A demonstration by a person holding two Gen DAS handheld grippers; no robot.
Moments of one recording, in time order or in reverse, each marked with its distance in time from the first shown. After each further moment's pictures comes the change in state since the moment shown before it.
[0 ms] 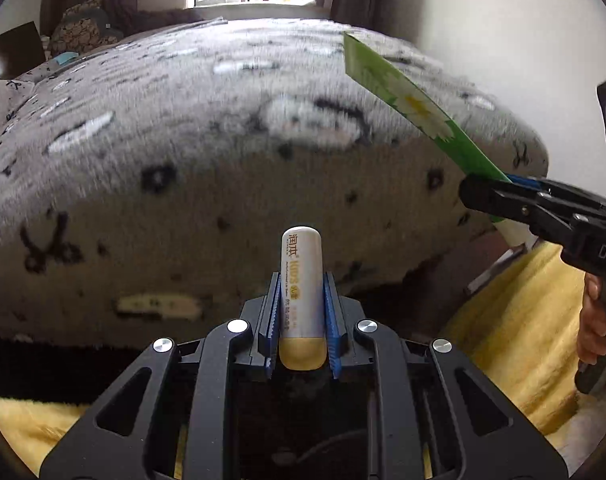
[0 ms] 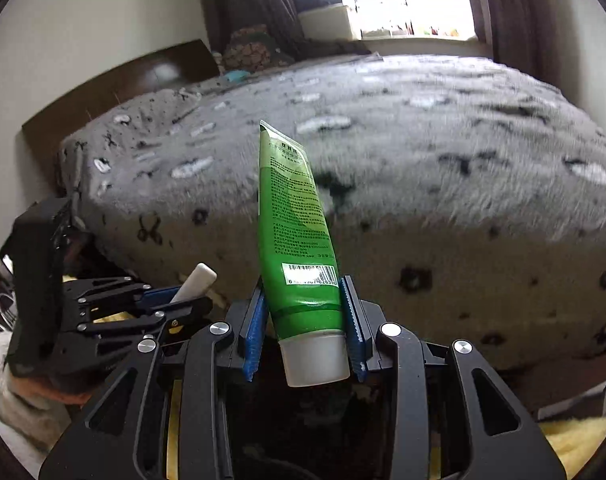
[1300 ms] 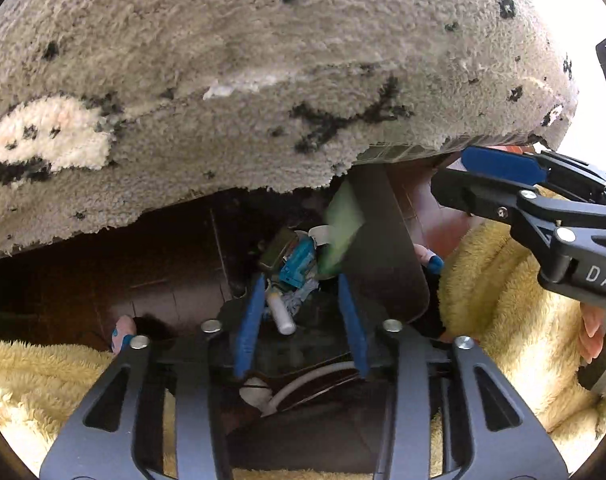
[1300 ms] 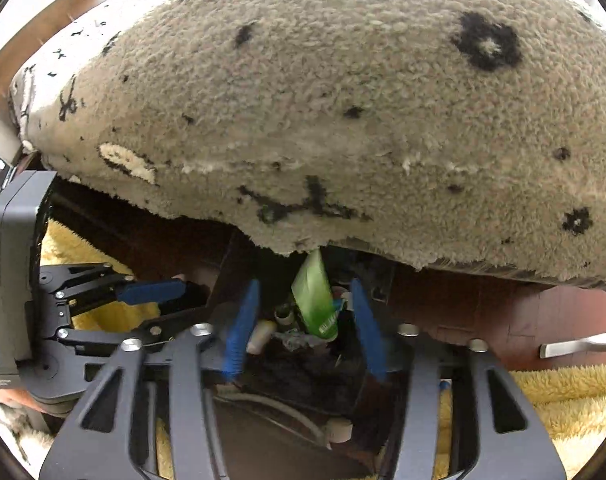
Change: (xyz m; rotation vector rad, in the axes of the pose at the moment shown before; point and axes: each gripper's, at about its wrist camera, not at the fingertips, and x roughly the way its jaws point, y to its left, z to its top) left arm 0.109 0.012 -0.080 -0.077 0.357 -0.092; right arm 0.098 -0.013 -0.073 0.028 0.360 -0.084
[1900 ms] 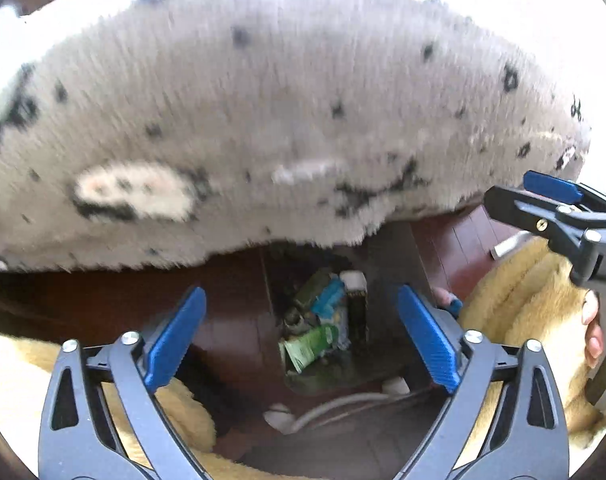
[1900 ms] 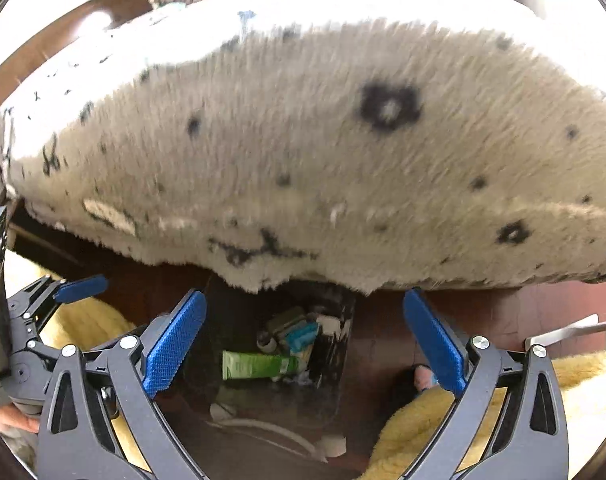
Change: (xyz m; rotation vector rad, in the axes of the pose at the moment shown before) left arm -0.067 0.011 0.011 -0.033 -0.186 0.144; right arm -0.049 -0.036 0.014 0.097 -0.134 -0.082
